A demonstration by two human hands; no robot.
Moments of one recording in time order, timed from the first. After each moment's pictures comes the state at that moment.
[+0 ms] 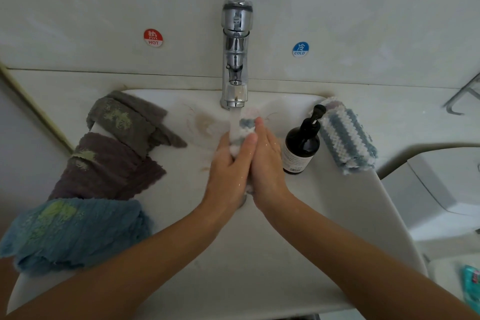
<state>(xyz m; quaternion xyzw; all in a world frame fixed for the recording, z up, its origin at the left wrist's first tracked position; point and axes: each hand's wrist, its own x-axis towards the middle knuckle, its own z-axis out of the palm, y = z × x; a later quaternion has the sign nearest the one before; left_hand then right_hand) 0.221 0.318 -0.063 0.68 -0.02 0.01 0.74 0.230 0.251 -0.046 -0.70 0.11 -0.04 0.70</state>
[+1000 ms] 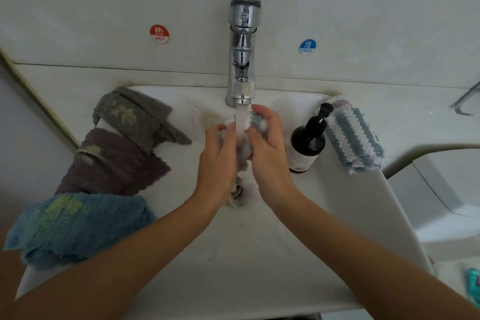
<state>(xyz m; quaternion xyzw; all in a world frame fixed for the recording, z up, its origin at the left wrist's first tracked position) 0.234 0.334 -0.064 0.73 0.06 -0.01 0.68 0.233 0.252 -0.051 -0.70 0.02 -0.09 0.71</state>
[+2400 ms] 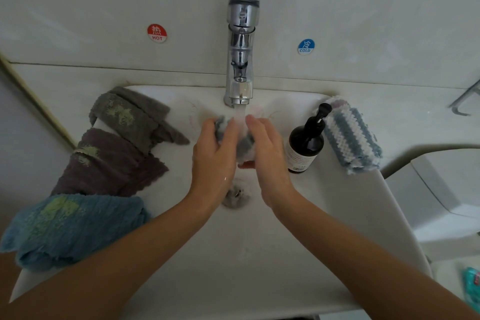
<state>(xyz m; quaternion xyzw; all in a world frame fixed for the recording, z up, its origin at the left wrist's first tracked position) 0.238 0.335 -0.059 0.72 0.03 0.10 0.69 0.234 0.248 -0.052 -0.71 0.07 -0.04 0.70</state>
